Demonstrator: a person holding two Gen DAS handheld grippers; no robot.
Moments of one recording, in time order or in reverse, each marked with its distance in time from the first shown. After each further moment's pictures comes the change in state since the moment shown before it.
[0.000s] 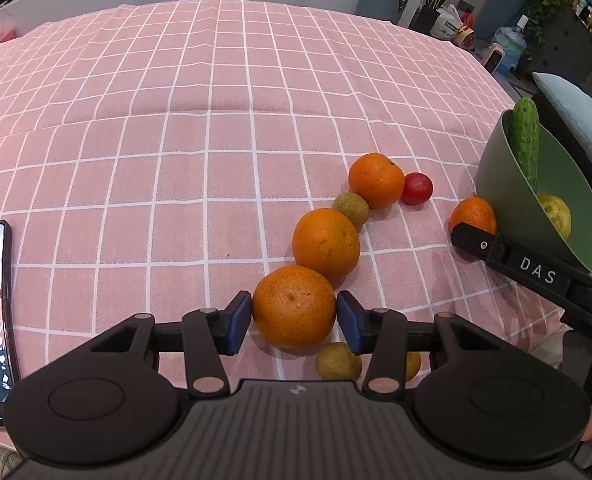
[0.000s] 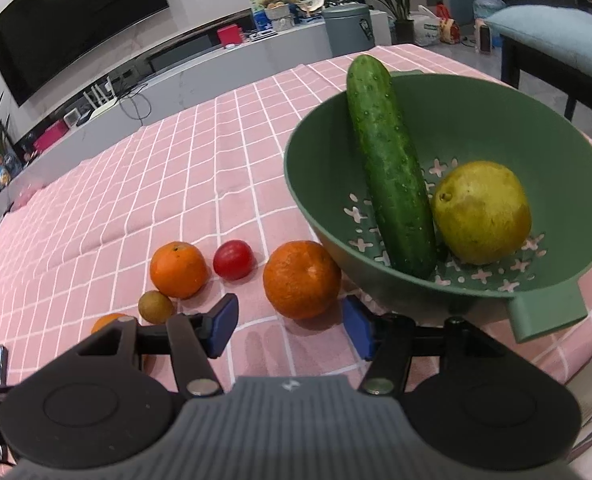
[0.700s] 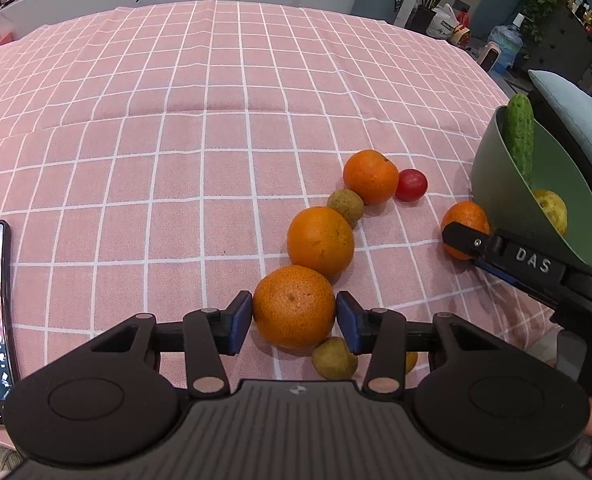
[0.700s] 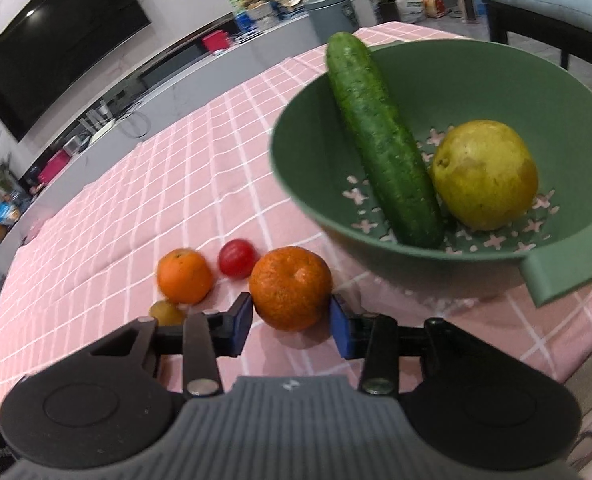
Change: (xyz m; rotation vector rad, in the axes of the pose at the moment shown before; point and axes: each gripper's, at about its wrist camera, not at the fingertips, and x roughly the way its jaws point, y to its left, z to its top) left arm -0.004 -0.003 -0.005 0.015 -0.009 -0.004; right arm 0.001 -0.011 -0.005 0.116 0.016 0.067
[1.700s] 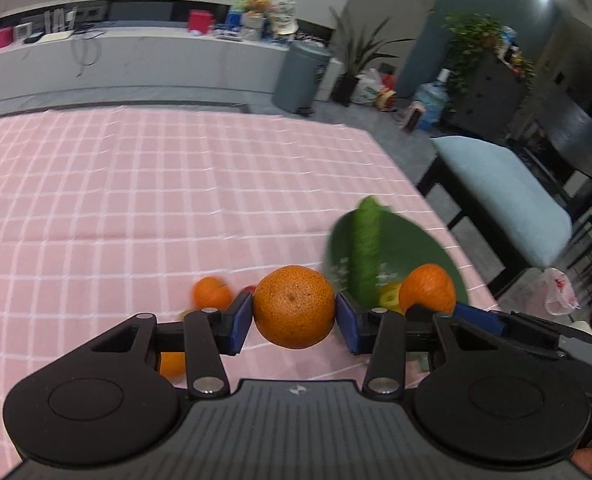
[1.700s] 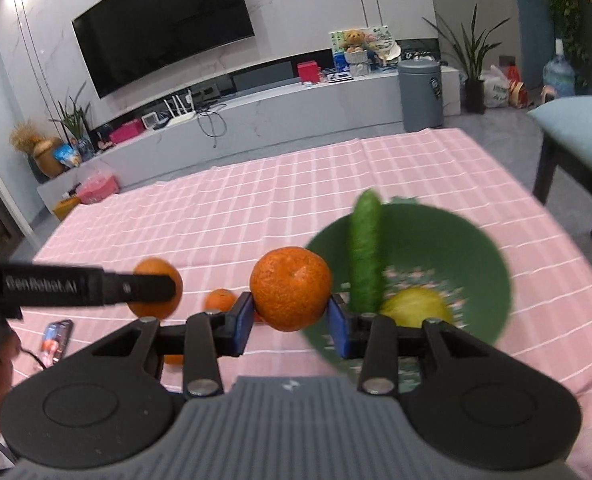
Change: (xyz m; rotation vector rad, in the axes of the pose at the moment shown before) left arm -0.070 -0.095 0.049 0.073 -0.219 -0.191; right arm -0.123 -0.021 0.058 -0.333 -0.083 0.111
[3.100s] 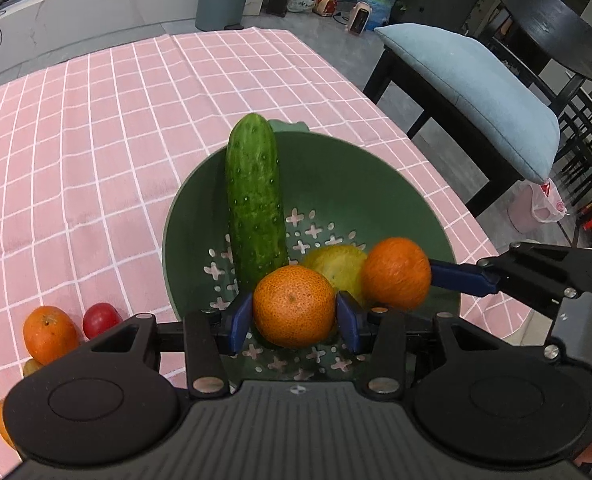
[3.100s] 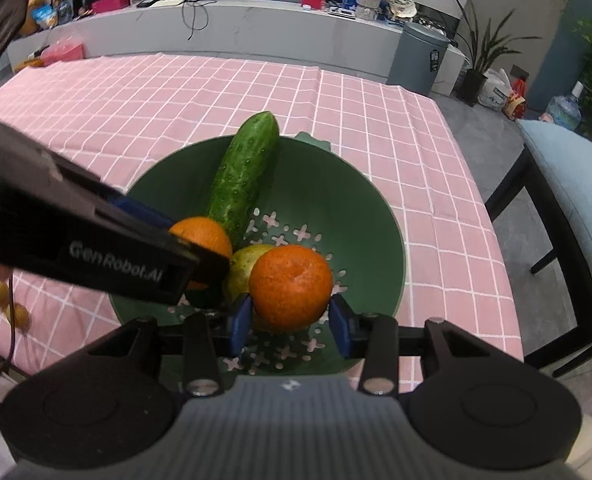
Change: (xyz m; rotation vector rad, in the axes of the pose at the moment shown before) left arm 0.137 -0.076 0.005 0.166 0.276 -0.082; right arm 0.057 -0.067 0.010 -0.297 0.259 -0.181
